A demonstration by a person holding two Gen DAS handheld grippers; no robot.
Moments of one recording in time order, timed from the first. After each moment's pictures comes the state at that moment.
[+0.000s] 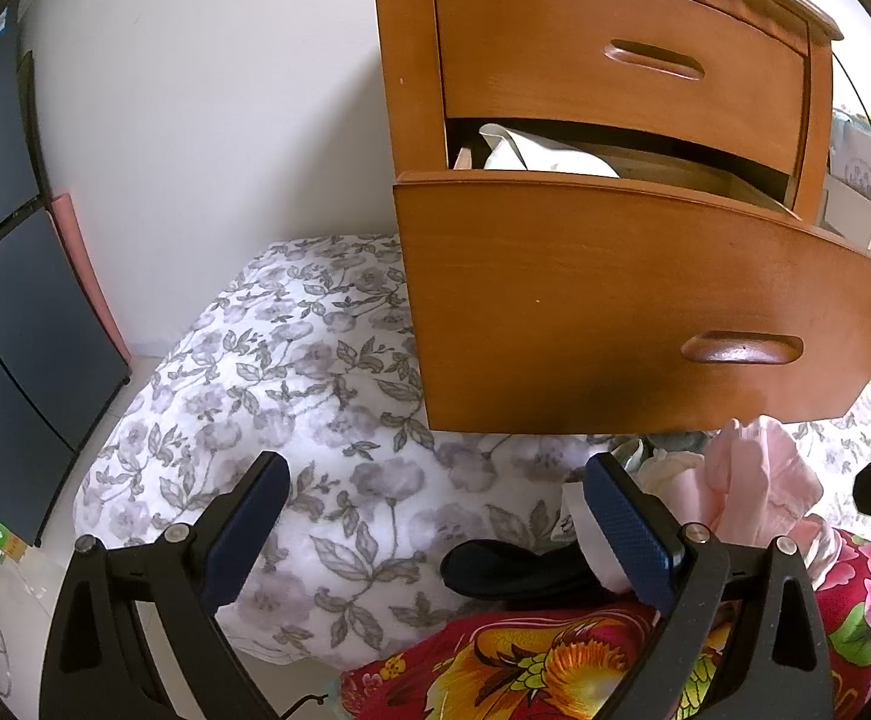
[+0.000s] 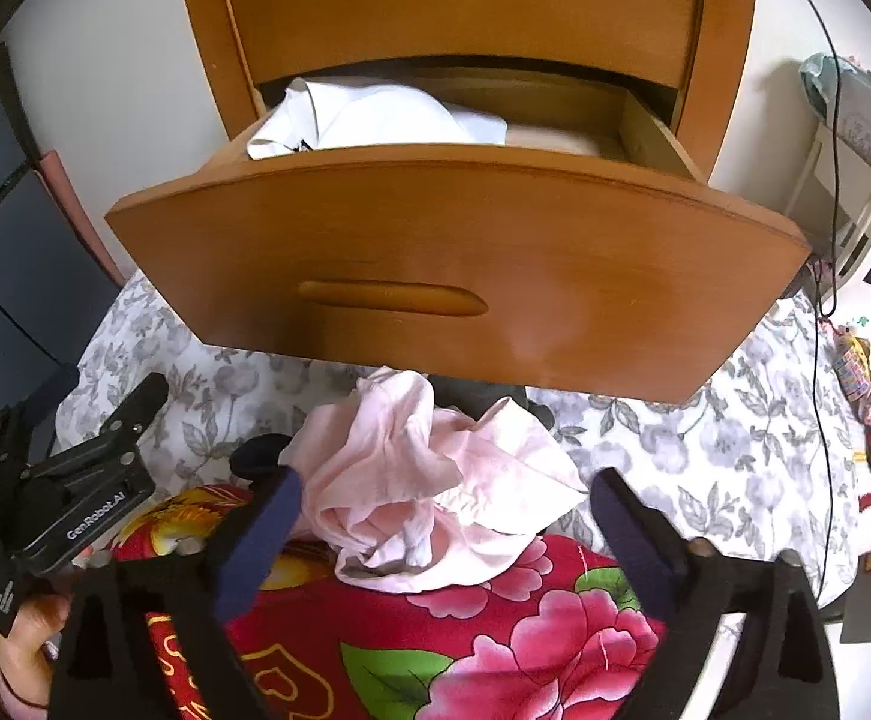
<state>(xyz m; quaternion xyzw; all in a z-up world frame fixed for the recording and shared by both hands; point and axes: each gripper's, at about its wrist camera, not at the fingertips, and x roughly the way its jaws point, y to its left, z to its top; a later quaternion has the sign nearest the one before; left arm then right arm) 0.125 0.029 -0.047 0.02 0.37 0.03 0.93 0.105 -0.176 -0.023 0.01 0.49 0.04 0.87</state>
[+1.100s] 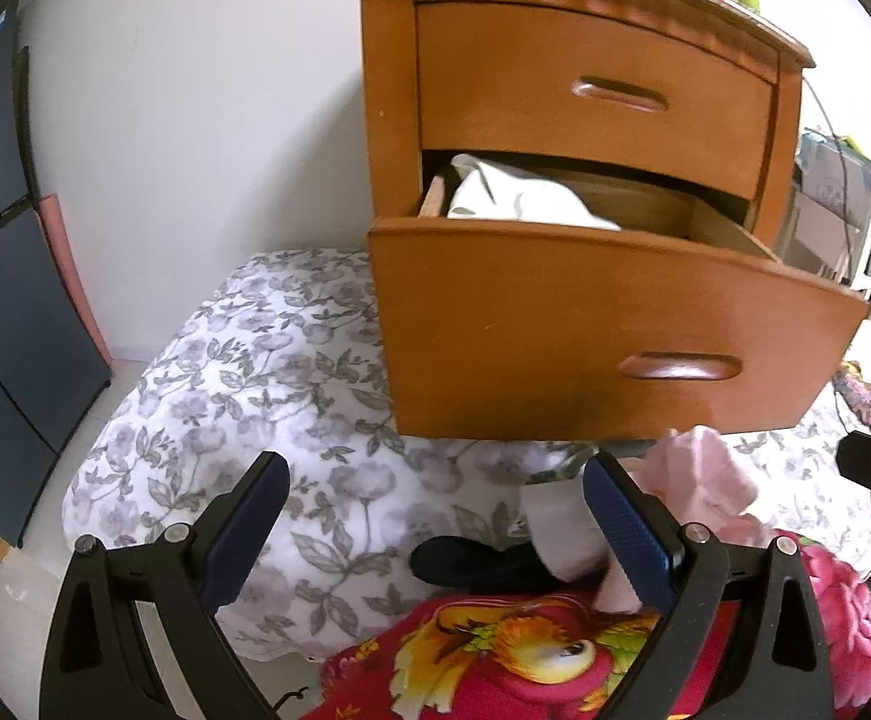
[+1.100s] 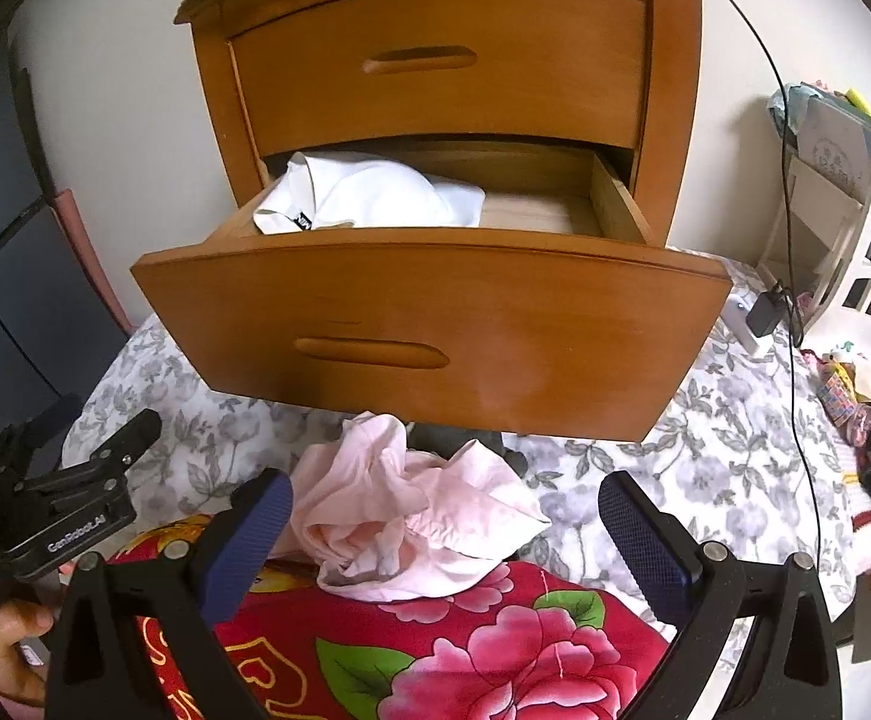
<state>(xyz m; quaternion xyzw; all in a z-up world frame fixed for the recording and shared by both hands) 0.103 0.022 -0.019 0.01 0.35 -0.01 0.94 0.081 -0.200 0.001 0.02 0.43 0.04 0.90</state>
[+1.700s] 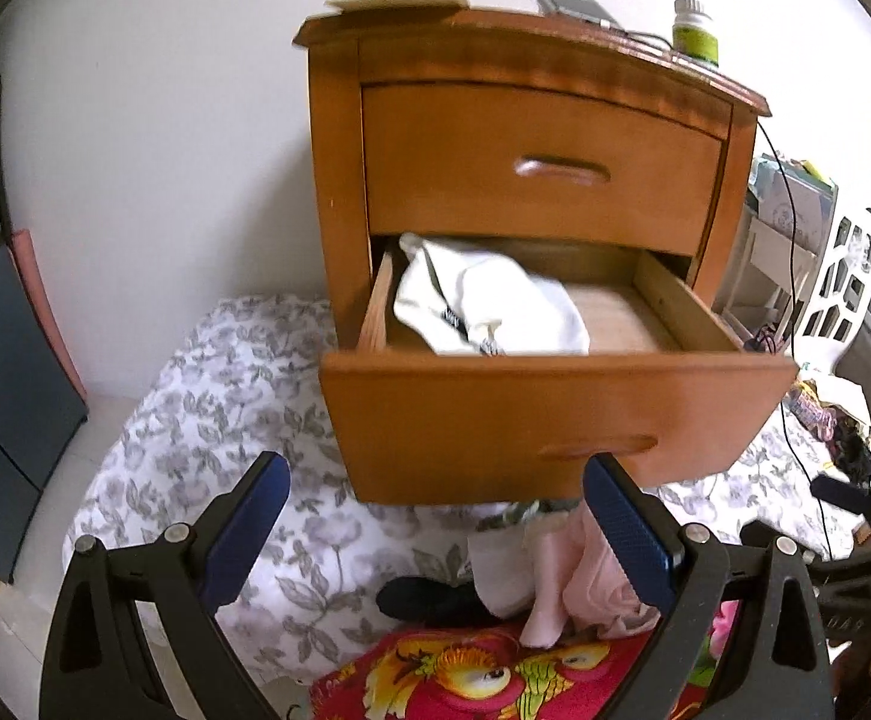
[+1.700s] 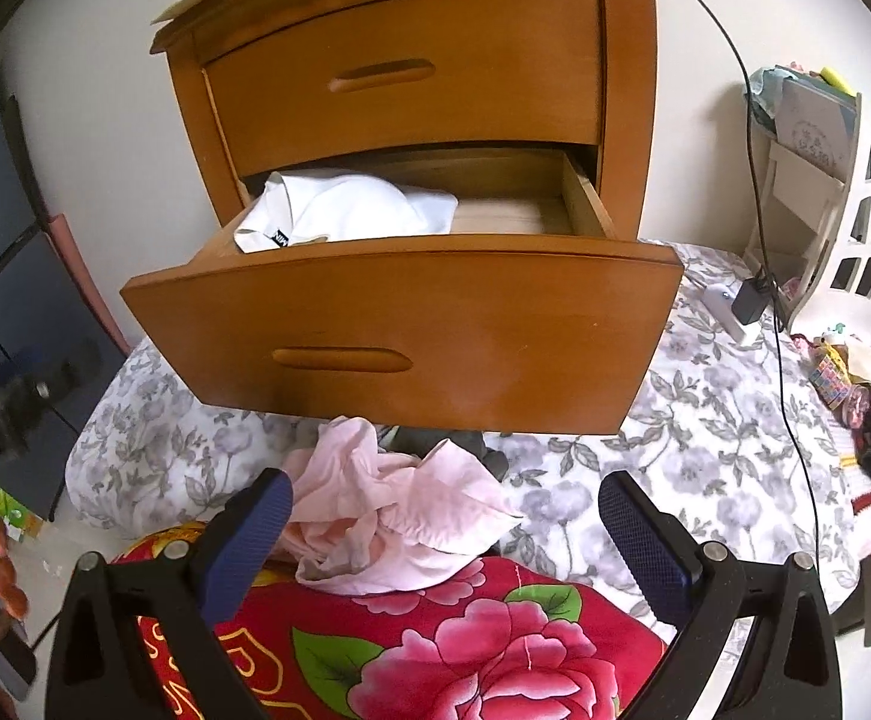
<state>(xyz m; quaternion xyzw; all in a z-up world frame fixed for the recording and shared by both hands) 0.110 0.003 0.049 0.01 0.33 -0.05 0.94 0.076 -0.222 0.003 0.04 0.42 0.03 0.91</state>
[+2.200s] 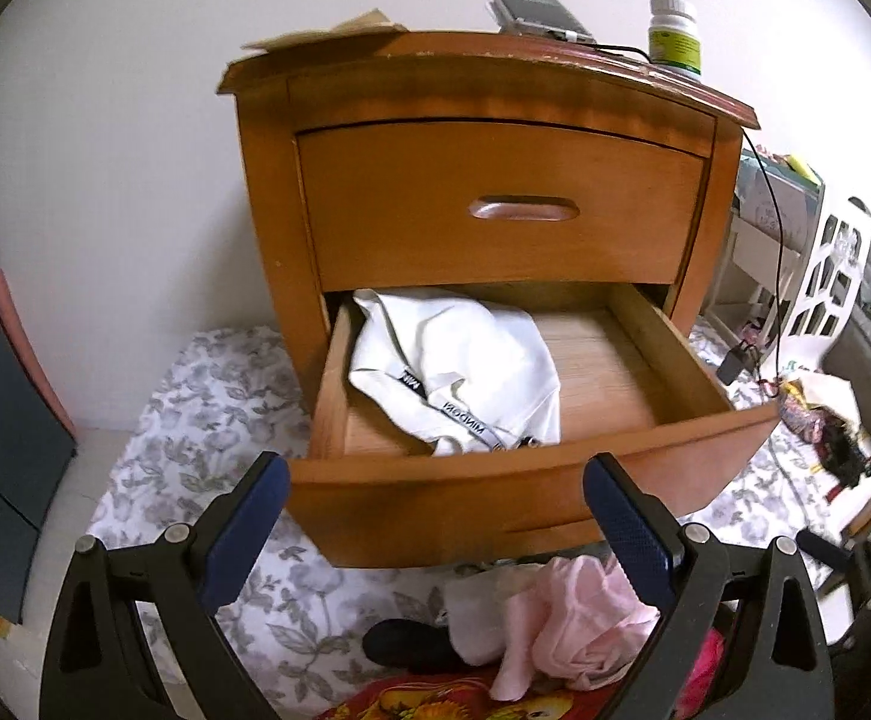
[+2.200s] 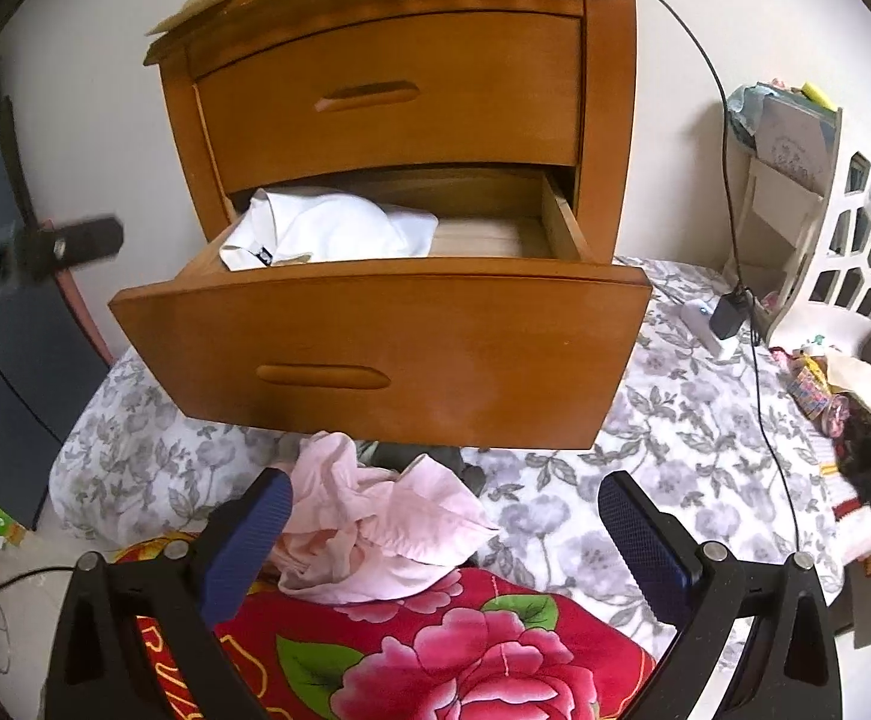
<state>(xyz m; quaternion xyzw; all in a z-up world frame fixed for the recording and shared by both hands) 0.160 -0.023 0.084 0.03 0.35 -0.08 0.93 0.073 -0.223 0.008 0.03 0.40 0.01 0.91</state>
